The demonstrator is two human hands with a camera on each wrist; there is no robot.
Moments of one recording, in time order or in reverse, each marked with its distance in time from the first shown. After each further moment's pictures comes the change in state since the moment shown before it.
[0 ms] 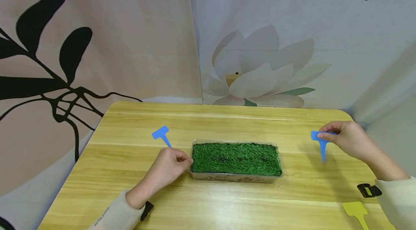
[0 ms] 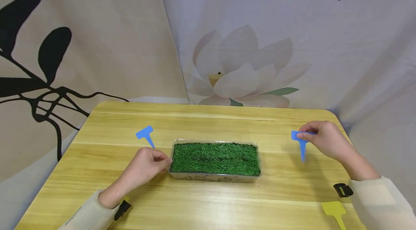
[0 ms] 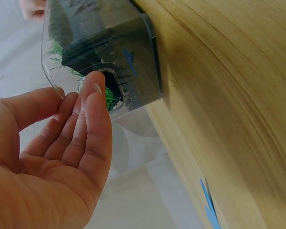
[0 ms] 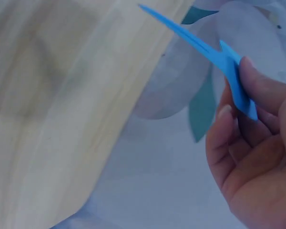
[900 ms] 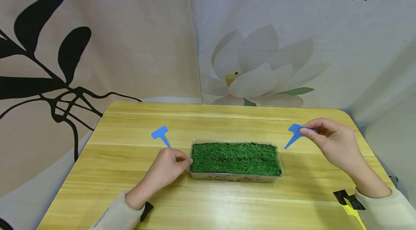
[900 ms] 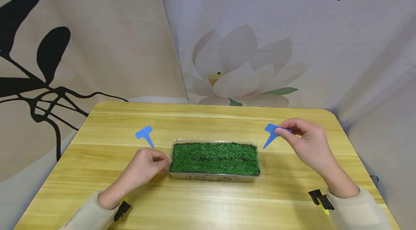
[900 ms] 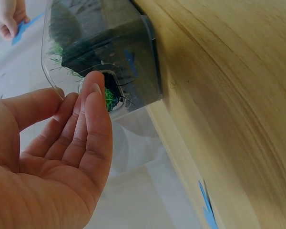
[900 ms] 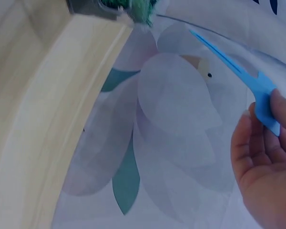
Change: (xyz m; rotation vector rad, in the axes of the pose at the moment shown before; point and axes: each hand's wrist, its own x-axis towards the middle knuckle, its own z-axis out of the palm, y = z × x) left_hand -0.001 0.001 -0.001 -0.018 0.001 -0.001; right_hand -0.024 -0.090 0.024 0.199 0.364 -0.188
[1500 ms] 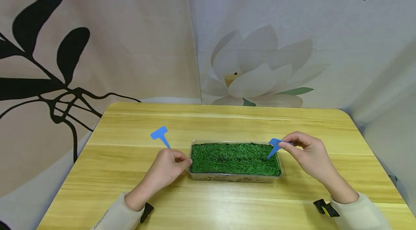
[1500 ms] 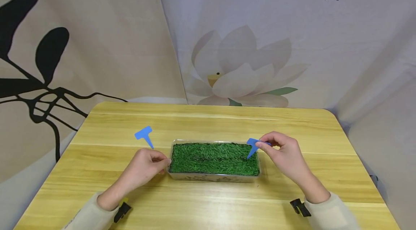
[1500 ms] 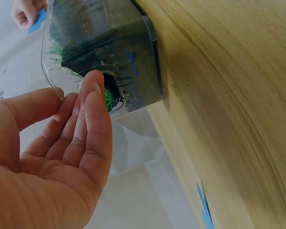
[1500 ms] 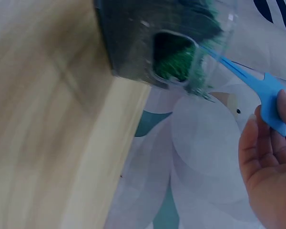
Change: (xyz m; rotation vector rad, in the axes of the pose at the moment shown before) left_hand 0.001 -0.002 0.001 -0.012 0.005 -0.015; right_hand -0.023 0.003 0.052 0.108 -0.075 -0.031
